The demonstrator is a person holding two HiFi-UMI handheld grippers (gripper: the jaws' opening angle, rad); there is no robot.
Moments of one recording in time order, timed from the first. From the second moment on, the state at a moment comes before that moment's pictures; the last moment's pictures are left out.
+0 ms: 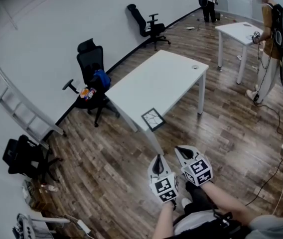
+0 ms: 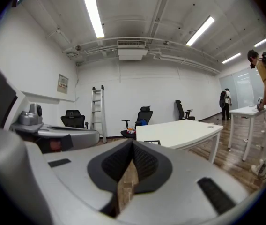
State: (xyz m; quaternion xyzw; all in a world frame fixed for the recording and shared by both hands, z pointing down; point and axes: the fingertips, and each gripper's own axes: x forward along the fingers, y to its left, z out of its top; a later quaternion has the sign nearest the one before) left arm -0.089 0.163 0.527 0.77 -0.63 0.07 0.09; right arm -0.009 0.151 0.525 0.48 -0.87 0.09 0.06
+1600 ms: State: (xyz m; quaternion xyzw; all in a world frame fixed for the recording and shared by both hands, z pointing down) left arm -0.087 -0.022 0.581 0.67 -0.72 0.12 0.15; right arm 0.006 -0.062 0.570 0.36 -0.92 0.13 0.11
